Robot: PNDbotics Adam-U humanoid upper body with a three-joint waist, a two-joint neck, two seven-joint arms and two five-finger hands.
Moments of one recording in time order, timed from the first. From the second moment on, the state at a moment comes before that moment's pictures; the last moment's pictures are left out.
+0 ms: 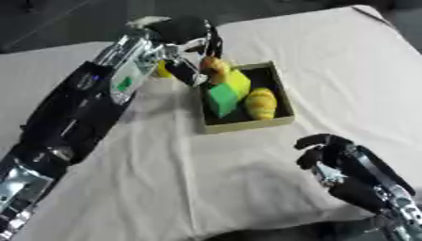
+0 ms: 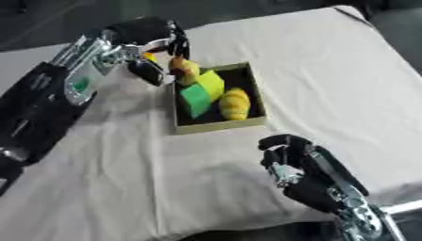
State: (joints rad) left arm -0.95 0.31 -0.44 -1.21 -0.90 -0.21 -0.39; right arm -0.07 -0.29 0.32 -1.87 0.02 0.03 0.23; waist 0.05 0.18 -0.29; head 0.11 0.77
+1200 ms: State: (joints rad) left arm -0.93 0.37 -0.42 -1.24 -0.85 -0.17 -0.39; right arm -0.08 -0.29 0.32 -1.87 0.02 0.02 0.23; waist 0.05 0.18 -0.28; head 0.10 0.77
